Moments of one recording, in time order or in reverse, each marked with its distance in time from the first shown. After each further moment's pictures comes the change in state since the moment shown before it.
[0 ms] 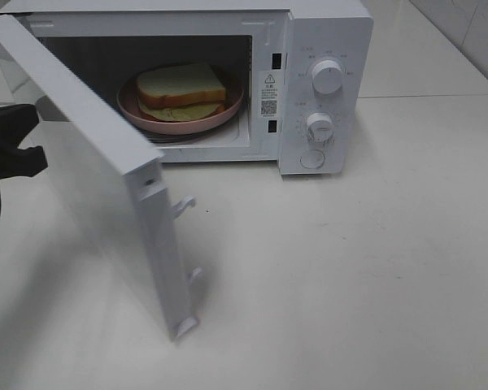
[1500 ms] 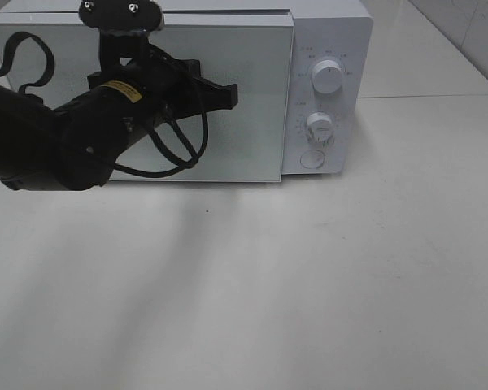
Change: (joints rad) left arm -0.459 0.396 -0.621 -0.676 0.193 0.373; right arm 0.000 0.000 0.000 0.000 0.000 0.000
